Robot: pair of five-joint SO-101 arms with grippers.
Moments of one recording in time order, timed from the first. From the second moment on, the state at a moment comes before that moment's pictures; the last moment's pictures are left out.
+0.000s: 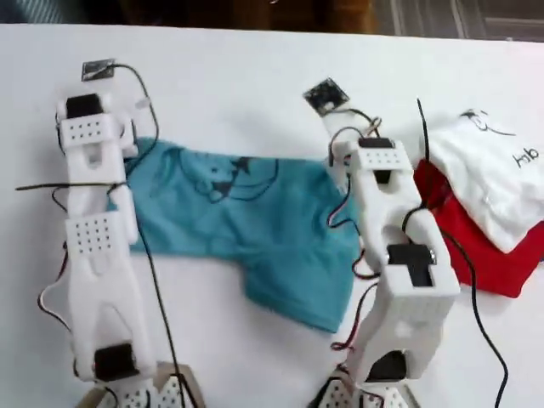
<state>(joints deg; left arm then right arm) -20.0 72.4 -79.3 92.6 2.0 -3.6 22.1 6.9 41.9 34.4</state>
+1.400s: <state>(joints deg) -14.5 72.3 -79.0 85.8 -18.7 0.4 25.7 1.3 43.4 34.4</state>
